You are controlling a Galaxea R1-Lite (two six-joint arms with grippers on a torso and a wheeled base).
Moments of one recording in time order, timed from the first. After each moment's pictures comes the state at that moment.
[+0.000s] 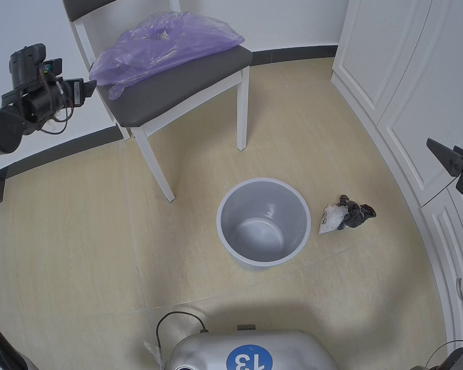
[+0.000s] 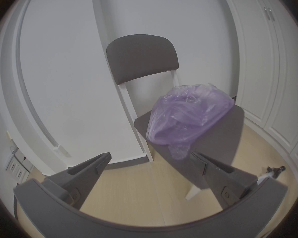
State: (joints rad) left arm -0.02 1.86 -1.61 -0.26 0.19 0.17; right arm 0.25 1.10 -0.61 -0.51 -0.10 0.16
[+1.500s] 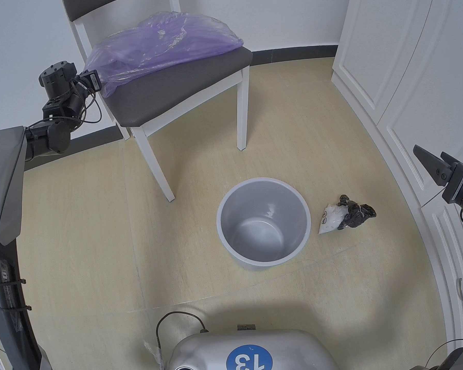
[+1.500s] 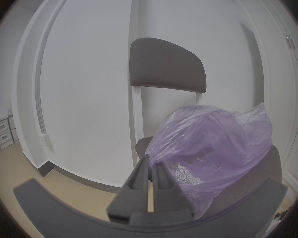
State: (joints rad) left arm 0.02 2.26 -2.00 -0.58 0.22 -0.06; right arm 0.30 1.15 -0.50 -0.72 -0.10 0.18
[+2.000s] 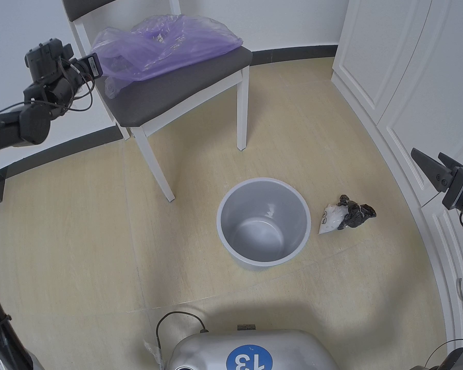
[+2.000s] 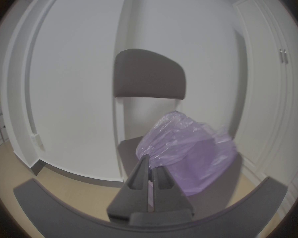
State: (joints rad) left arm -0.06 1.90 -1.69 -0.42 0.08 -0.07; right arm 0.36 1.13 -0.49 -0.71 -0.11 0.17
